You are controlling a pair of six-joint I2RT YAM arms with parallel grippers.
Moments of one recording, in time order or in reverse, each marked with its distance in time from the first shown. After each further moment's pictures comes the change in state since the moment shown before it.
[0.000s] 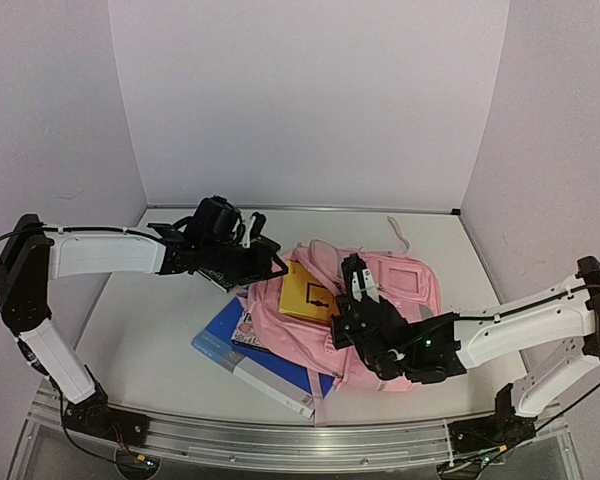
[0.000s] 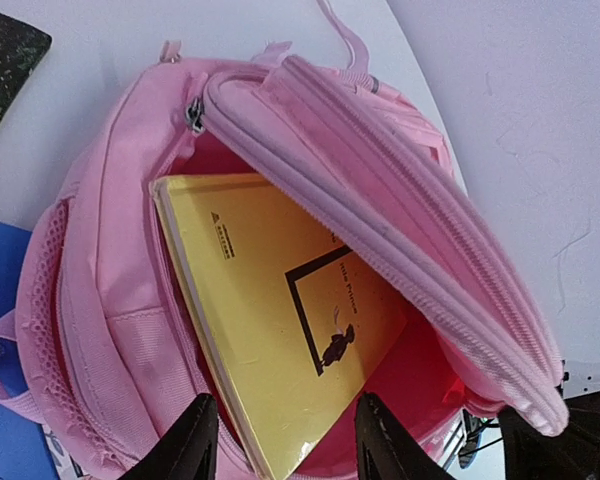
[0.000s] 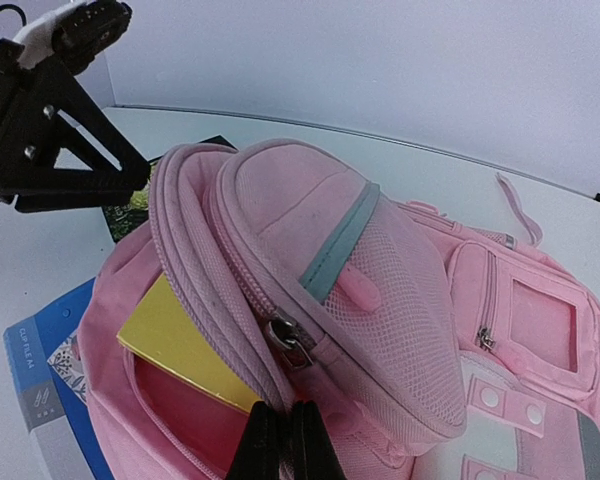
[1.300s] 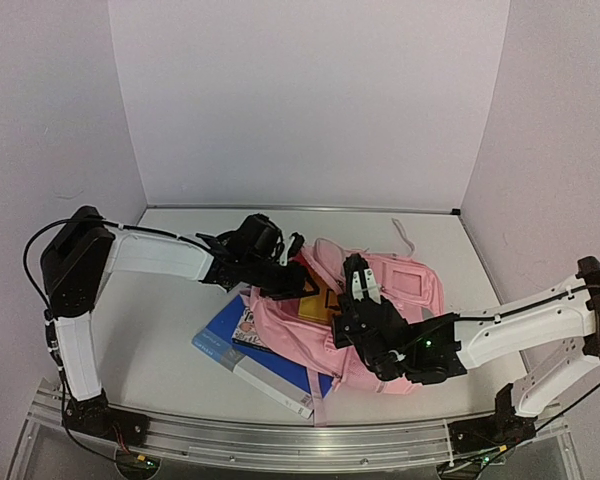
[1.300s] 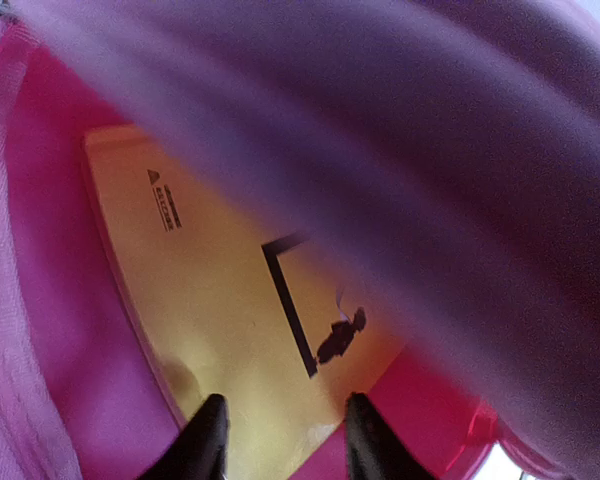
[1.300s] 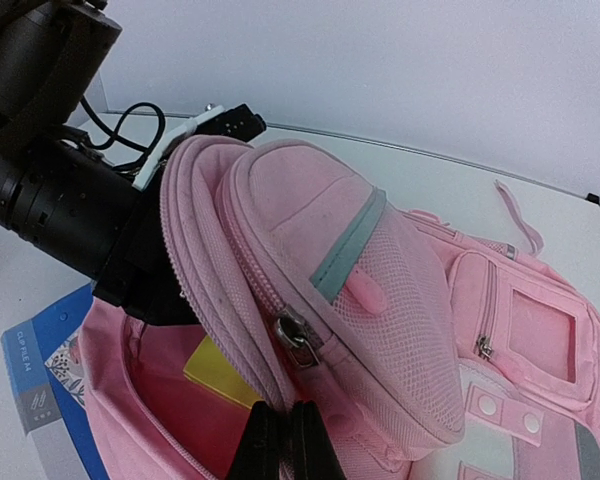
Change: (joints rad) left arm -0.094 0.294 0.169 0.063 0.062 -0.001; right arm 0.003 -0.001 0.000 -0.001 0.029 0.007
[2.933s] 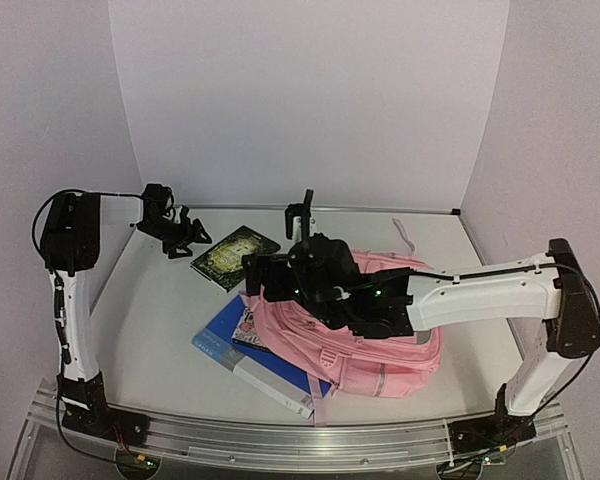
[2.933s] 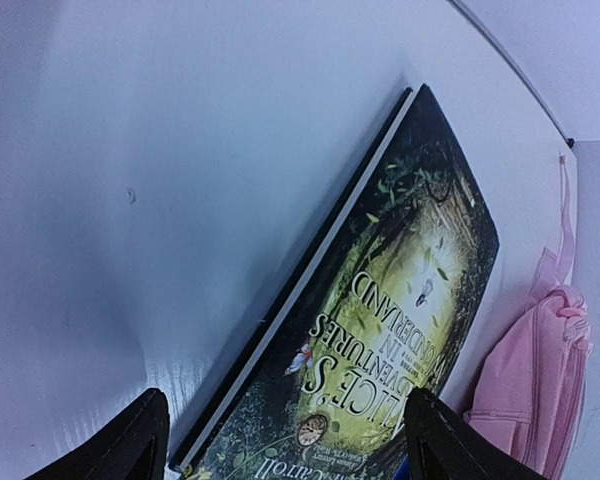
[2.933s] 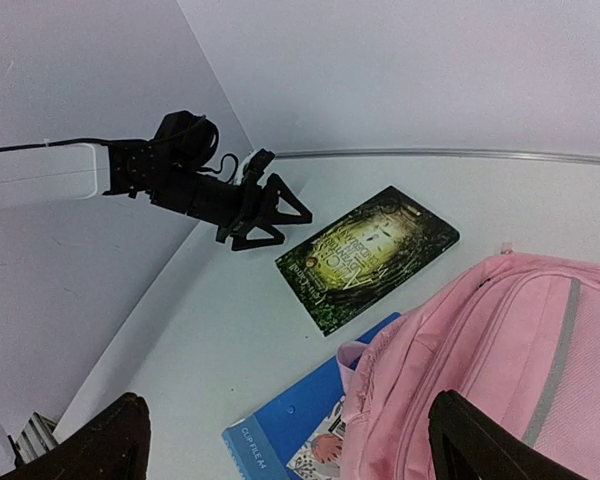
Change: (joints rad) left arm 0.762 0.264 0.334 -0.386 0.181 0.301; right arm -0.056 0.243 0.483 -0.019 -0.321 0.126
